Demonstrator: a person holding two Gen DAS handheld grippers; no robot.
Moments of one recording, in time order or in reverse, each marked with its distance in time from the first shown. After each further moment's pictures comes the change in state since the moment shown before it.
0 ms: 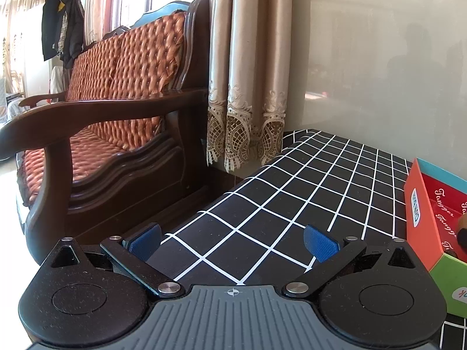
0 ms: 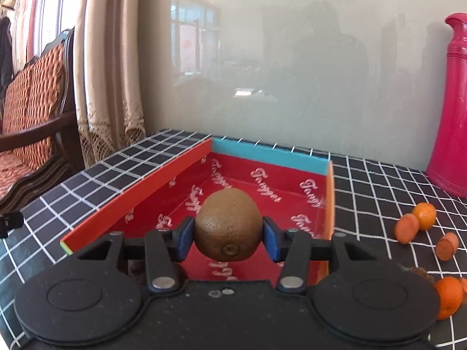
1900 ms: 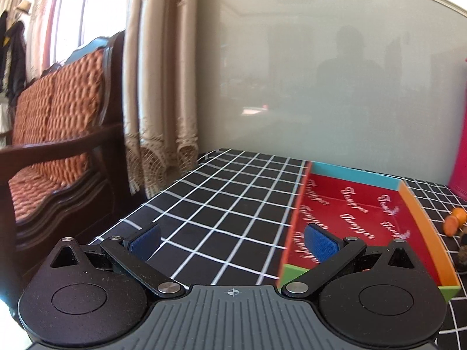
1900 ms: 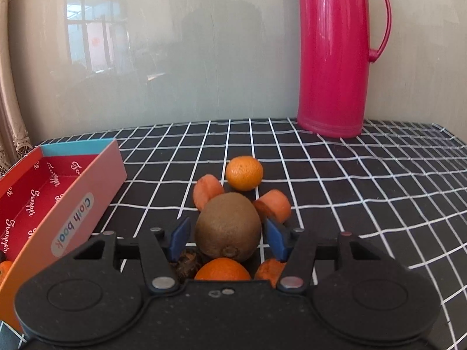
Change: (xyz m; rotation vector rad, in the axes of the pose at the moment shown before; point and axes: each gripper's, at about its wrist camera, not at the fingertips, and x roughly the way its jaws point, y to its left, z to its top) left arm -0.043 -0.086 -0.002 0.114 -0.089 -0.209; right arm -0.021 -0.182 -0.028 0.275 0.080 -0.291
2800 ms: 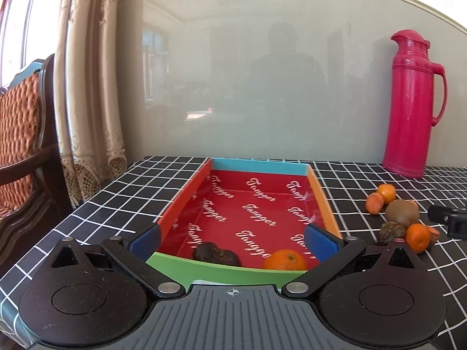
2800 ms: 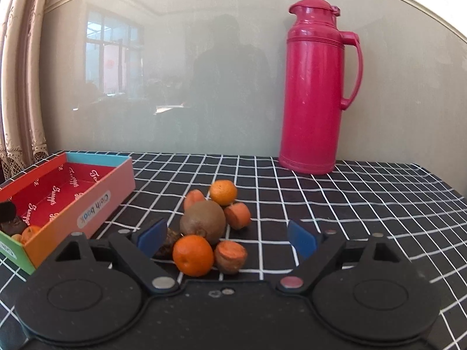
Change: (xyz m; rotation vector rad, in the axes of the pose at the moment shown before) left arm -0.034 -0.083 -0.012 0.141 -0.029 -0.211; right arm -0.080 -0.020 -0.021 -0.119 -0.198 0.009
